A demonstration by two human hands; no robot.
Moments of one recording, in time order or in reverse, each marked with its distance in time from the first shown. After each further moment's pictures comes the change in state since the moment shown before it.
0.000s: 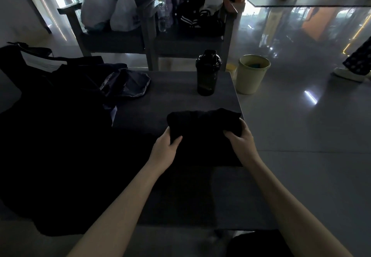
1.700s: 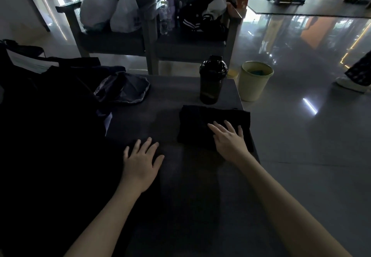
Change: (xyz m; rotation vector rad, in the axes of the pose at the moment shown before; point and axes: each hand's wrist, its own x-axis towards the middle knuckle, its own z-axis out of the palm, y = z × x) left_hand 0.021 -0.059 -0.034 1.009 -0.021 -0.060; right_hand 0.074 0.023 0.039 -1.098 -0.337 -0.299
